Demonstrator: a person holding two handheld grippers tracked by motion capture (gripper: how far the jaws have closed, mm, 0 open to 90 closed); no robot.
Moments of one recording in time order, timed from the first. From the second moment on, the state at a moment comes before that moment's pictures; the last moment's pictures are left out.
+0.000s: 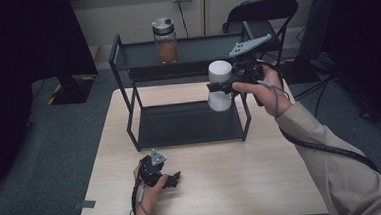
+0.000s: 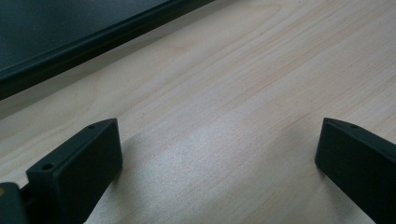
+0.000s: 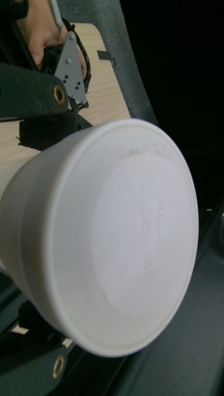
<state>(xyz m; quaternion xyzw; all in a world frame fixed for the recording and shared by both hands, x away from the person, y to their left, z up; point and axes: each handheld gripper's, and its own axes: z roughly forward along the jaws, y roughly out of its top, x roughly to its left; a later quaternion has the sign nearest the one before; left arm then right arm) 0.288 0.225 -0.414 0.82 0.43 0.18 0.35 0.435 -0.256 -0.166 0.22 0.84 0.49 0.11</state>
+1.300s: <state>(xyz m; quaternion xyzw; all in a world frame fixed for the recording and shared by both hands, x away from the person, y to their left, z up) 0.288 0.225 -0.415 0.81 0.43 0.18 0.35 0.455 -0.231 -0.064 0.23 0.83 0.50 0.14</state>
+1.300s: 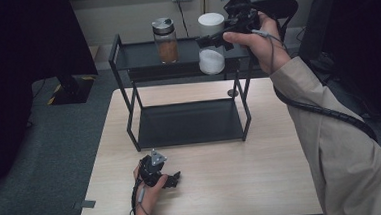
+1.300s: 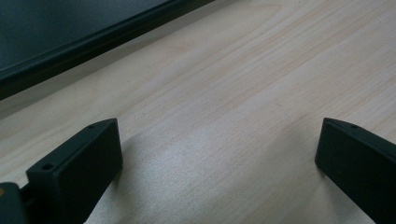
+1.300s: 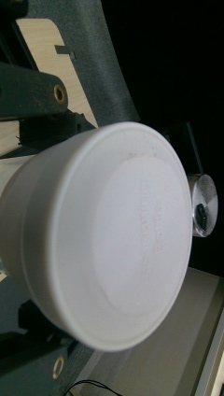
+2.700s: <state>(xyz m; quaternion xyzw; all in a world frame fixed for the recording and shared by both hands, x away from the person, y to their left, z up) 0.288 0.225 -0.414 0.82 0.43 0.18 0.35 0.499 -0.197 -0.065 0.29 0.81 0.47 0.19</state>
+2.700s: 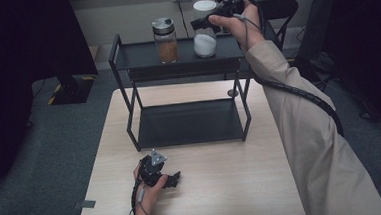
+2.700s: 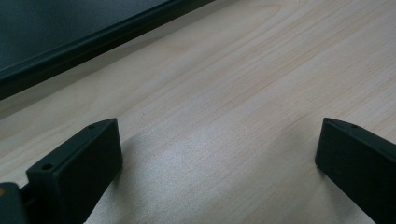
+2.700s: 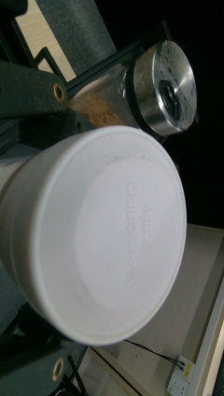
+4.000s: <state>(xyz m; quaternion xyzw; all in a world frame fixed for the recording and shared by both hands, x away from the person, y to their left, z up) 0.288 0.225 -0.414 0.82 0.43 0.18 0.35 0.464 -0.206 -0.083 0.35 0.78 0.49 0.20</state>
